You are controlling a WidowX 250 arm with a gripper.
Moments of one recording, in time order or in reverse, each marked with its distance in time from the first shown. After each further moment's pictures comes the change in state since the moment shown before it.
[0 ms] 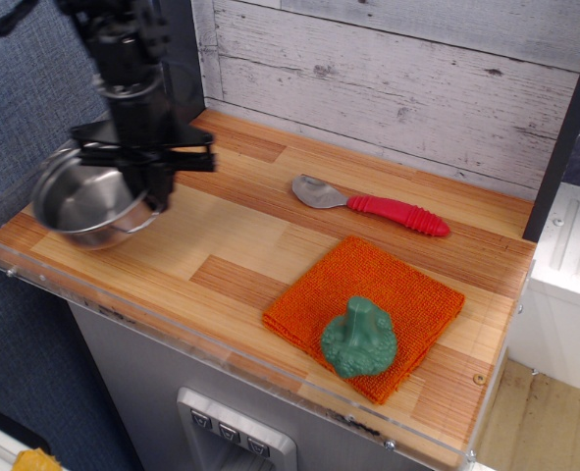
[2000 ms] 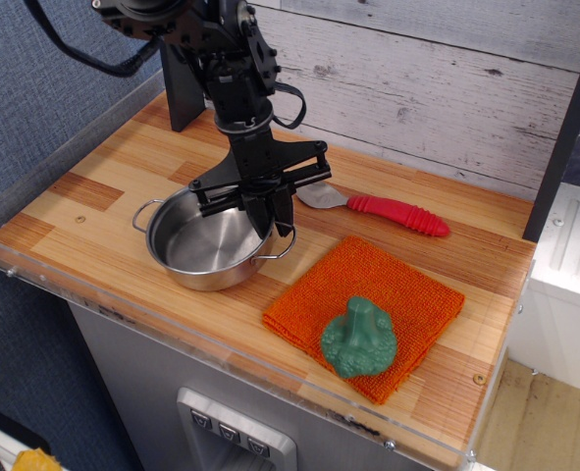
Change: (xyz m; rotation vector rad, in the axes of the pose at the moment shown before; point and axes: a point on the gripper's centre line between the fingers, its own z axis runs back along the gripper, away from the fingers) arm -0.003 -0.086 -0.025 -0.205 0.052 0.353
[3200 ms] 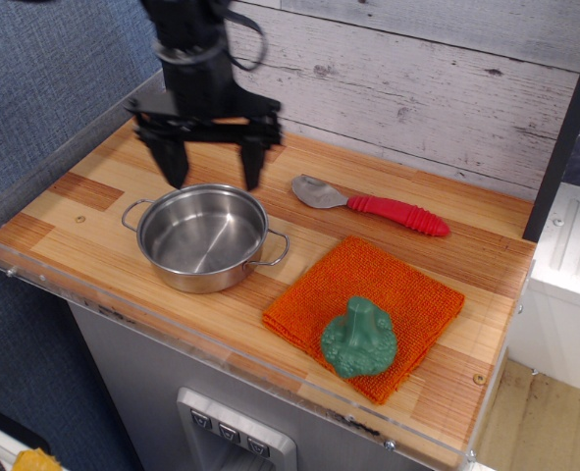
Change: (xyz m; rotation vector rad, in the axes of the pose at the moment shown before) arm 0.008 0.027 0.069 0.107 -0.062 -0.429
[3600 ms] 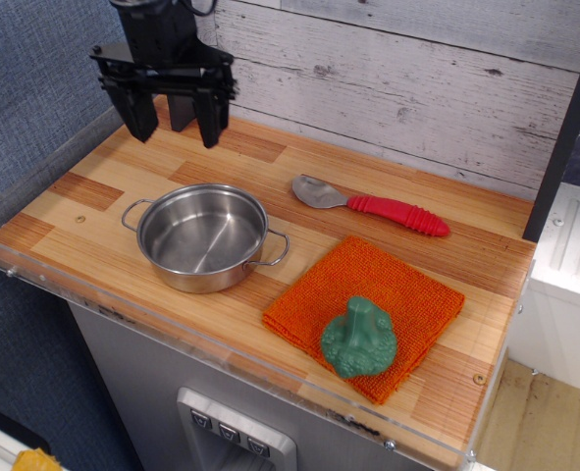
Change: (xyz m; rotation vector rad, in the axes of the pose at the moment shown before) arm 0.030 0.031 0.011 -0.017 0.025 -0.112
